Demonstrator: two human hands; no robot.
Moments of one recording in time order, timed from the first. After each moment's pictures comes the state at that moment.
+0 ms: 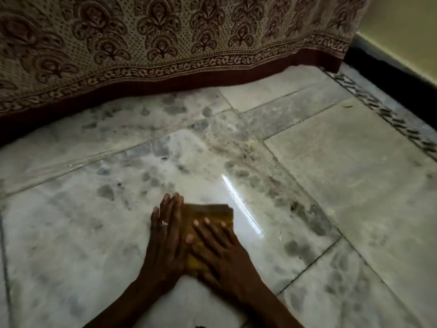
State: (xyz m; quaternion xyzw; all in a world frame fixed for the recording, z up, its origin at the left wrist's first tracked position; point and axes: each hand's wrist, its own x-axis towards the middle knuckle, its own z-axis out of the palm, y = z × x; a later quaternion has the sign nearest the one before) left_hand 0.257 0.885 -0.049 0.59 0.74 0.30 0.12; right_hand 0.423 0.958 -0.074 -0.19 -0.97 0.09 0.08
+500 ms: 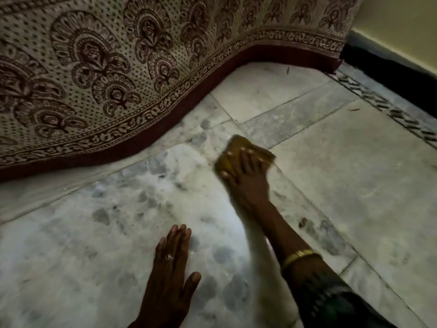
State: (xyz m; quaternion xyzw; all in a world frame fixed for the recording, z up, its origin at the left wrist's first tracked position) left_hand 0.259 0.884 -0.059 0.61 0.74 0.23 0.15; right_hand 0.352 1.144 -0.069 -0.45 -0.88 0.11 0.09
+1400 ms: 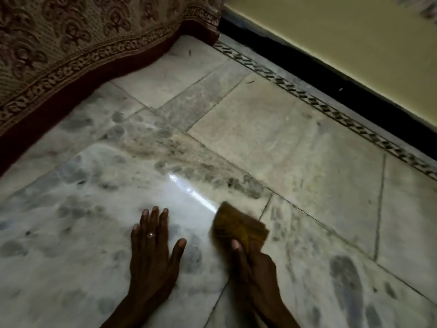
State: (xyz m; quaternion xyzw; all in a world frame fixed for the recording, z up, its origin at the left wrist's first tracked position) left_hand 0.298 0.914 -0.060 0.65 0.71 0.20 0.20; right_hand 0.500 0.915 0.016 -0.73 -0.55 0.37 0.14
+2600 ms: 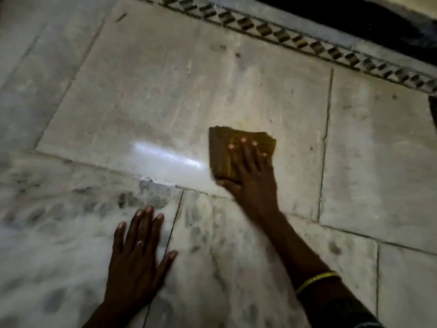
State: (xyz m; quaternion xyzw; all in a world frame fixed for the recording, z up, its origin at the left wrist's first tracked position) left_hand 0.444 1.004 -0.059 0.85 0.52 0.05 0.09; right_hand 0.732 1.071 -0.057 -0.73 -0.68 0.02 0.07
